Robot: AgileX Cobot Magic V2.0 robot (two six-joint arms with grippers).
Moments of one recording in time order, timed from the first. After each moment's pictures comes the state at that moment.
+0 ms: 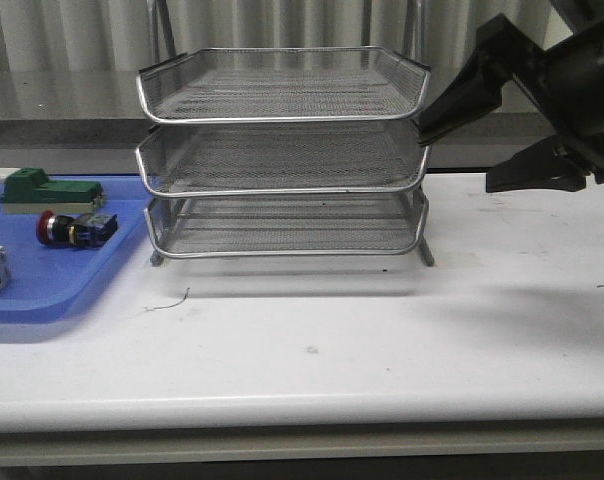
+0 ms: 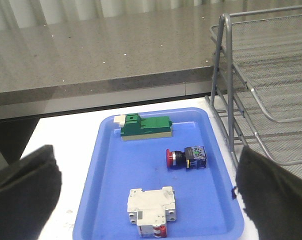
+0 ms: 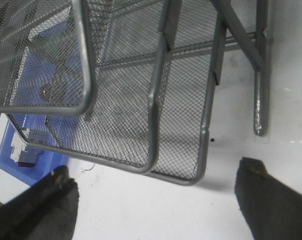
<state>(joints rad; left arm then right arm) -0.04 0.56 -0.60 0.05 0.35 0.06 0.01 1.70 -0.97 1.47 0.65 -1.03</state>
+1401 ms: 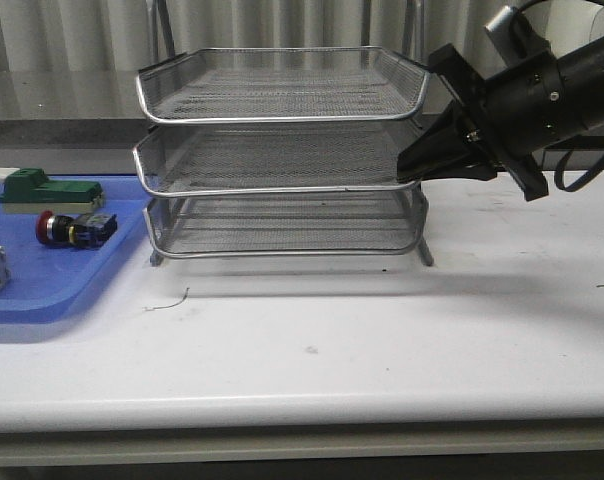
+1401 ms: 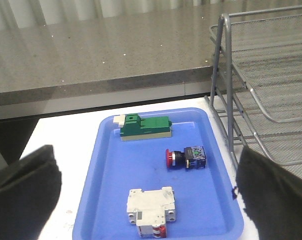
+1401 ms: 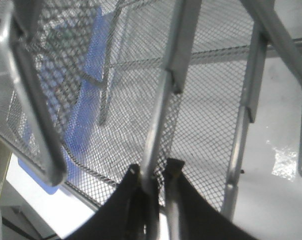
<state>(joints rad) -0.04 0.56 -0.60 0.05 0.35 0.06 0.04 1.89 -1.13 1.50 0.75 -1.03</state>
